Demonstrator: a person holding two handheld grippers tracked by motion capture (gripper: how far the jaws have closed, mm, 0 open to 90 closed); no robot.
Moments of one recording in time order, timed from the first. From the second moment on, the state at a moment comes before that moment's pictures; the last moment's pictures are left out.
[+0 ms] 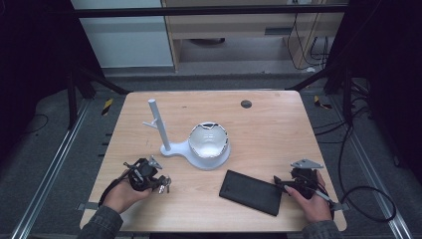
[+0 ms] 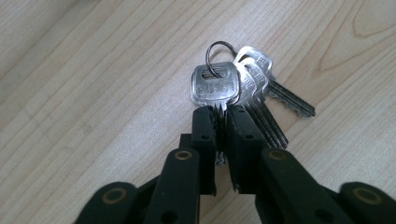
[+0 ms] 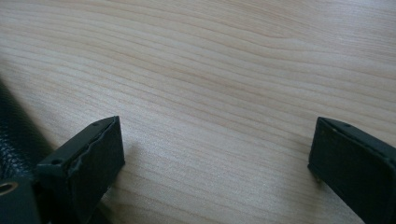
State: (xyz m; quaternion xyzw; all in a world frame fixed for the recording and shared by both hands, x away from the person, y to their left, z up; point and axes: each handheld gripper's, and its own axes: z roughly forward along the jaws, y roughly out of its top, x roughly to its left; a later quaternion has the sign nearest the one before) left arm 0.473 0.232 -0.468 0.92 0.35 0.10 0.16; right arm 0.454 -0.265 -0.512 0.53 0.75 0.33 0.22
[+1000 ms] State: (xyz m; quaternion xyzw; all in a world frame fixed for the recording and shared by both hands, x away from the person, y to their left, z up) left arm 0.469 0.240 -0.397 0.92 0.34 0.09 0.18; right arm 0.454 -0.264 -0.513 0.52 0.75 0.33 0.23
